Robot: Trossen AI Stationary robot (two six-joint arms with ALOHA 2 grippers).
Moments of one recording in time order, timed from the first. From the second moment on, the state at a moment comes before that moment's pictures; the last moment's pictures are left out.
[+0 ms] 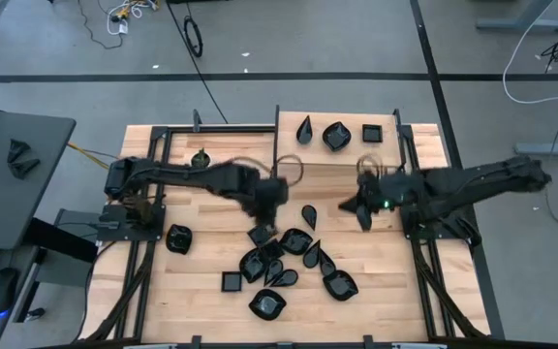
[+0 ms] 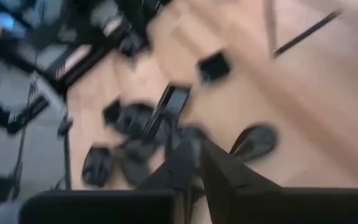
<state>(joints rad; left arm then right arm) -0.06 1.80 1.63 -1.01 0.03 -0.36 0.16 0.87 0.75 -0.47 0.13 0.73</state>
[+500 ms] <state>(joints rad) -0.24 1.71 1.40 -1.12 -0.11 -0.43 0.43 1.27 0.75 -0.44 0.02 1.06</state>
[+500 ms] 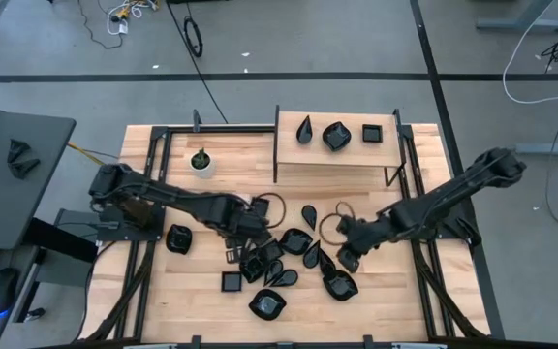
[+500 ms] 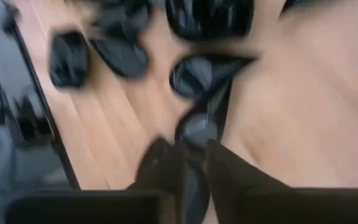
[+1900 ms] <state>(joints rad) -0.36 1.53 0.99 -0.85 -0.09 -0.80 0.48 1.38 0.75 -0.35 -0.24 0.83</state>
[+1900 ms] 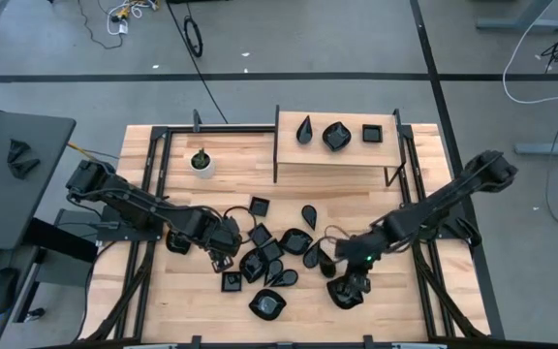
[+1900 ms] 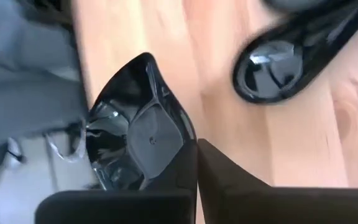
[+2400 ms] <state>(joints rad) -0.36 1.53 0.99 -0.79 -0.19 -0.80 0.02 0.97 0.94 -0.48 0.24 0.98</state>
